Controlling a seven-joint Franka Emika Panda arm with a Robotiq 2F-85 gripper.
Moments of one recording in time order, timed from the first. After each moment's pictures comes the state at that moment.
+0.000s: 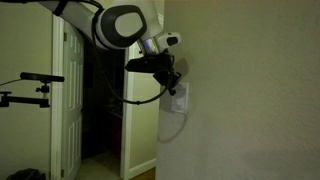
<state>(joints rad) 0.01 -0.10 -0.01 -2.02 0.15 2.60 -0.09</state>
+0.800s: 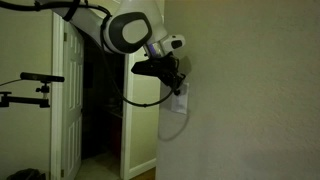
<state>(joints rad) 0.01 -0.04 -0.01 -1.98 0.17 2.65 -0.09</state>
